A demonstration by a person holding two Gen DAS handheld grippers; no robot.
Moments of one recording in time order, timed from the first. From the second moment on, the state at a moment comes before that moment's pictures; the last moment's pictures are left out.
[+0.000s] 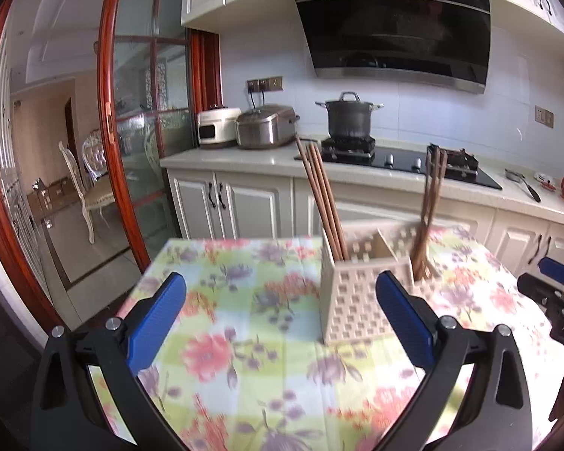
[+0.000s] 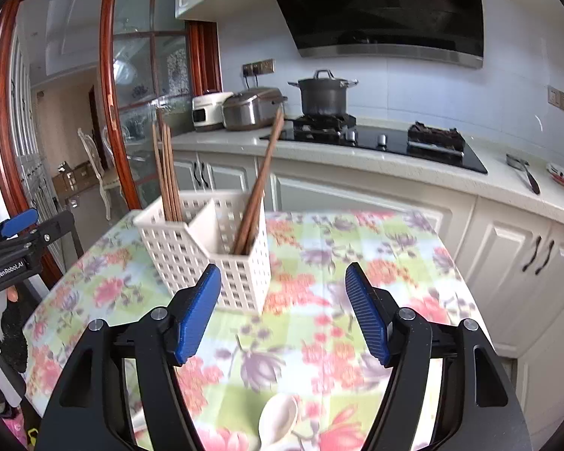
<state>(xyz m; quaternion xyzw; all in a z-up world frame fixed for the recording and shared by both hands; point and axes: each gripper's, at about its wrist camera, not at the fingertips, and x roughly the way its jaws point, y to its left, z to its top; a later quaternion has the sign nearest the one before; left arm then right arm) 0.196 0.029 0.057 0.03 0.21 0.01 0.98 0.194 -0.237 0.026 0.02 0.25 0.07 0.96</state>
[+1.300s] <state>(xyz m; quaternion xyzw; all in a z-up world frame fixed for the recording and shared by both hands) 0.166 -0.037 -0.091 0.10 0.40 -0.10 0.90 0.191 -0.221 -0.103 0.02 0.43 0.01 0.90</state>
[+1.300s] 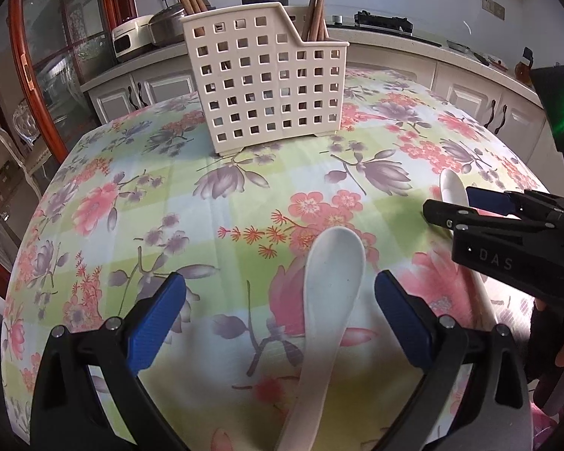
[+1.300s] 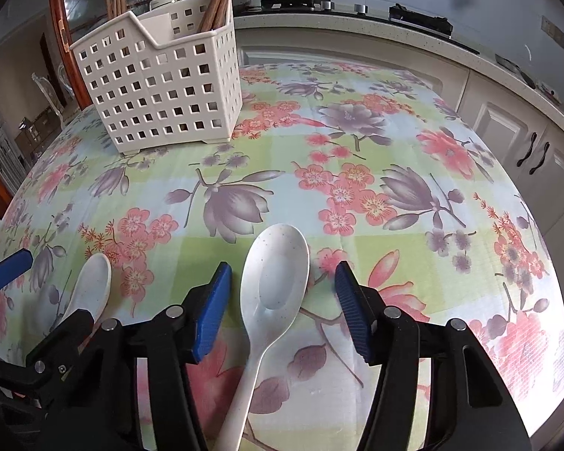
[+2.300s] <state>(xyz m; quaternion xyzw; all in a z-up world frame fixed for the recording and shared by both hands) 0.182 -0.059 -0.096 0.10 0.43 -0.16 0.88 0.178 -0.238 -0.090 0.05 0.39 0.05 0.92</state>
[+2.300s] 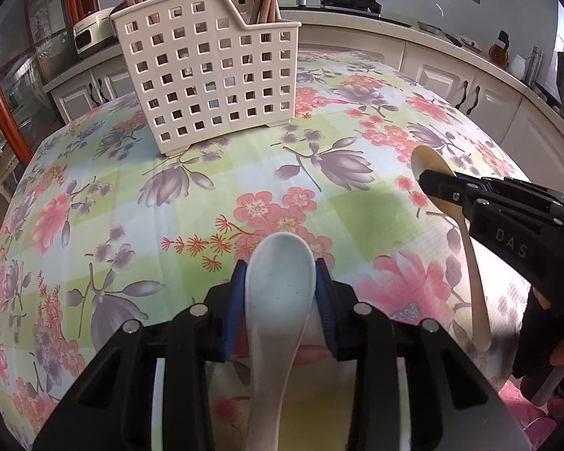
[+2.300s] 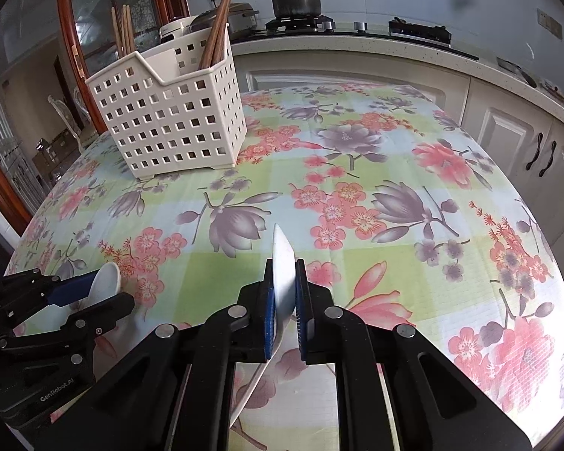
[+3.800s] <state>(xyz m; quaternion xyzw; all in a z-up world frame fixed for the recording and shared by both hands) 0.195 -0.004 0.003 0.01 0.32 -0.14 0.94 0.174 -0.197 0.010 0.00 0.21 0.08 0.97</state>
